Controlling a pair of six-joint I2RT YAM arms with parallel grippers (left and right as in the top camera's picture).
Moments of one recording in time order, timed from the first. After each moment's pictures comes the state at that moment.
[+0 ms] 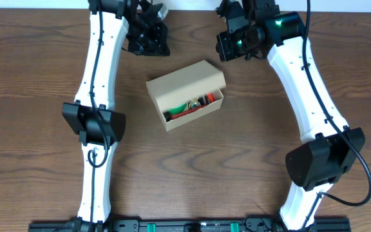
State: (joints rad) left arm -0.22 2.48 2.82 -1.70 0.53 -0.07; right arm 0.29 1.99 2.03 -1.09 -0.27 -0.02
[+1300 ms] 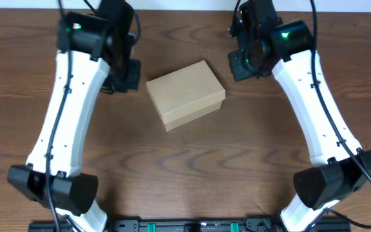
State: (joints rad) left arm -0.27 1.81 2.01 -1.62 -0.03 -0.16; right arm 0.34 1.85 1.93 -1.29 0.05 0.04
